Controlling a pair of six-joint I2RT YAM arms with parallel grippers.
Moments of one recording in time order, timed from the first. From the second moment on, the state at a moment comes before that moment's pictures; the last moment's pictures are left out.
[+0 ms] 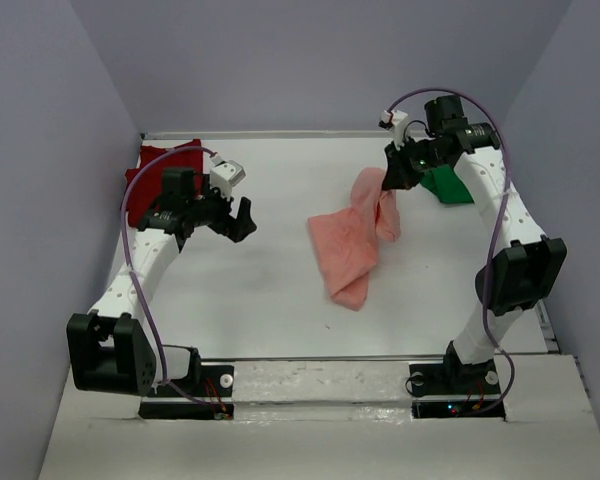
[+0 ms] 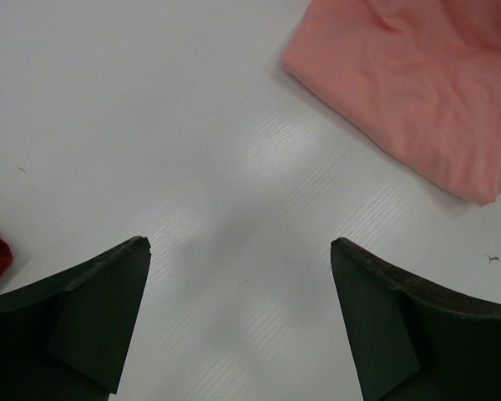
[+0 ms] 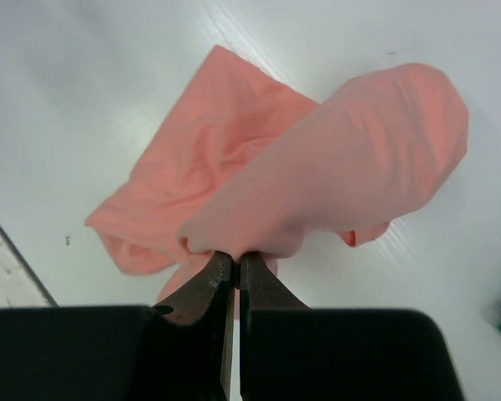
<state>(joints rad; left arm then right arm) -0.12 1.28 1.00 -0.42 0.58 0.28 0.18 1.75 1.87 -1.07 -0.56 -0.48</state>
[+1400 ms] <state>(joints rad) -0.14 1.24 0.99 -0.44 0.55 0.30 0.20 1.85 1.32 -0.92 -0.35 -0.42</state>
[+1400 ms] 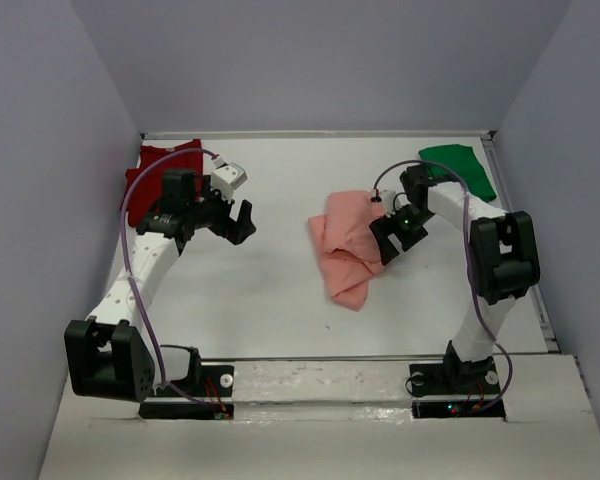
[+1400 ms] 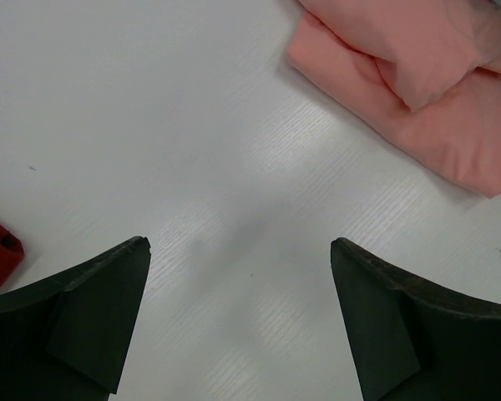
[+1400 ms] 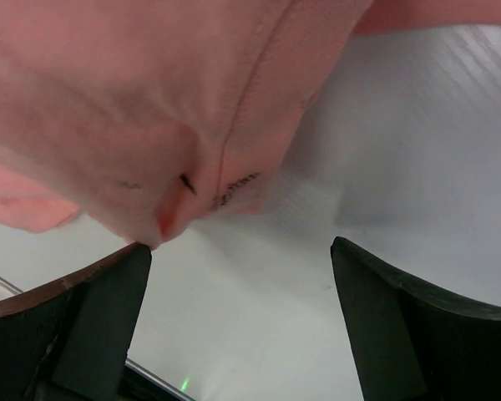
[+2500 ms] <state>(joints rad) -0.14 1.24 0.99 -0.44 0.55 0.30 0.18 1.95 1.35 -0.92 -0.57 -0.43</state>
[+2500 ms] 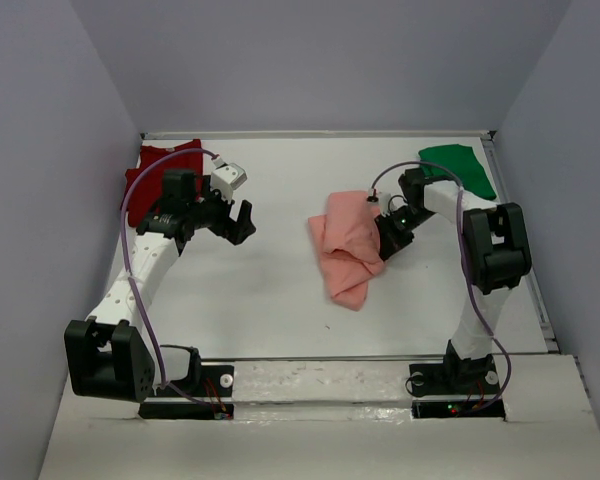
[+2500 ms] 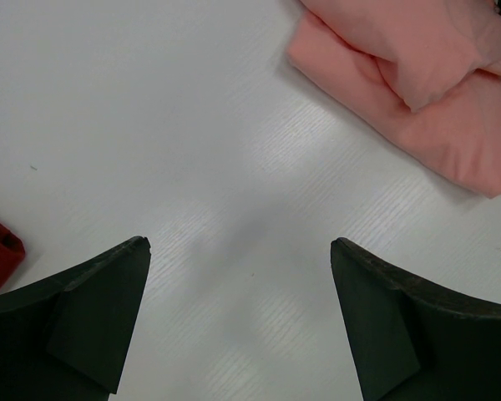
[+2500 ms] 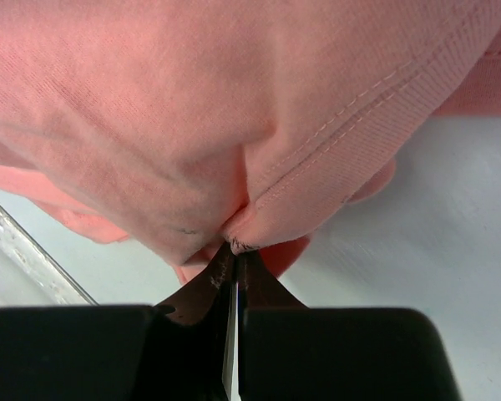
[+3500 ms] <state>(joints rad) -0.14 1.24 0.99 -0.44 0.56 0.31 0.14 1.70 1.55 -0.87 0.24 -0.44</state>
